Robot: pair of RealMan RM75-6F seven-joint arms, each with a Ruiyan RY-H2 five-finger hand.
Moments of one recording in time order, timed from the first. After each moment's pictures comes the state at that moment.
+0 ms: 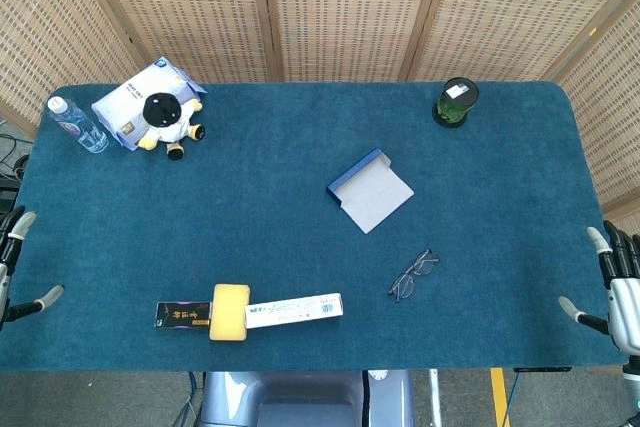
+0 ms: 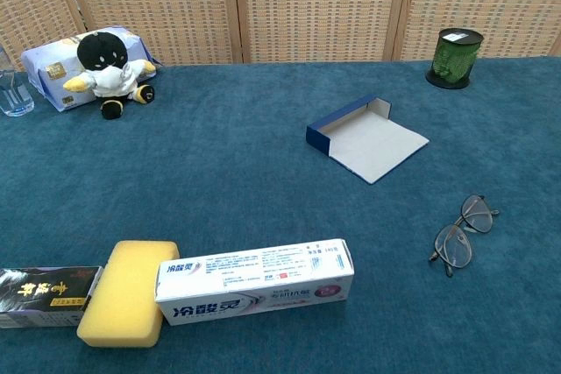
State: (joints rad) left arm -0.08 -1.05 -0.04 -1.64 1.53 1.55 -0.08; right arm 0.03 -1.12 0.10 -1.50 -1.52 1.57 0.08
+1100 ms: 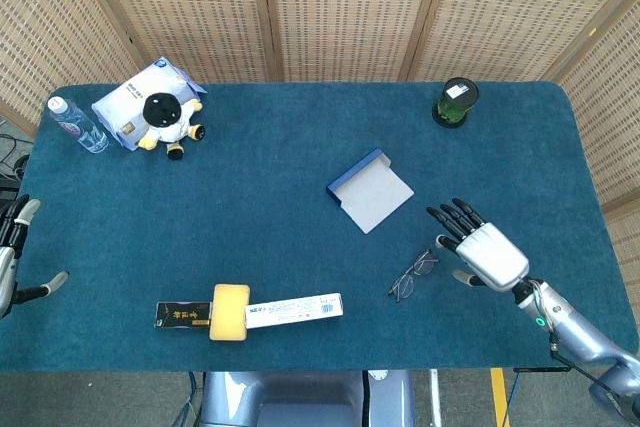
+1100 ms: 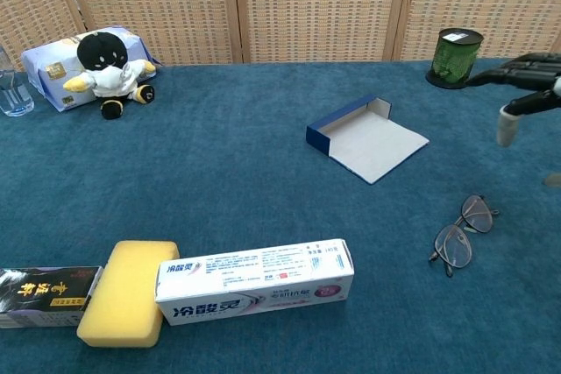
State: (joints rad) left arm -0.13 -1.09 -0.09 -1.60 1.44 1.46 -0.05; right arm 0.52 -1.29 0.03 -1.14 -1.93 1.22 0.16
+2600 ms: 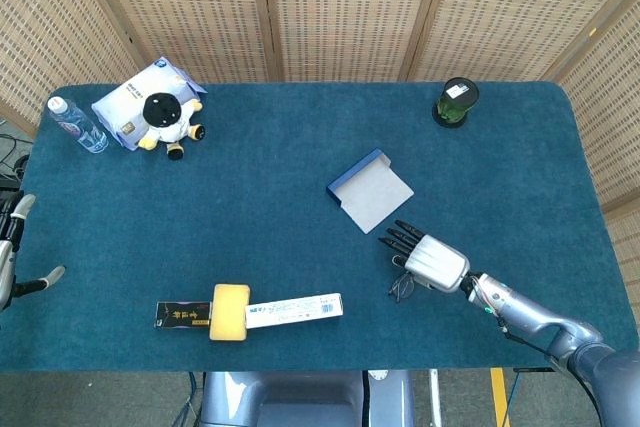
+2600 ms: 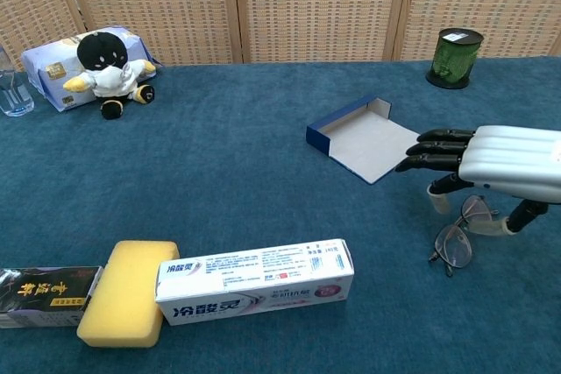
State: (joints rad) left arm -0.14 -1.11 -0.11 -1.59 1.38 1.43 -0.02; right arm 0.68 -1.59 -0.16 -0.72 -1.97 1.25 0.21
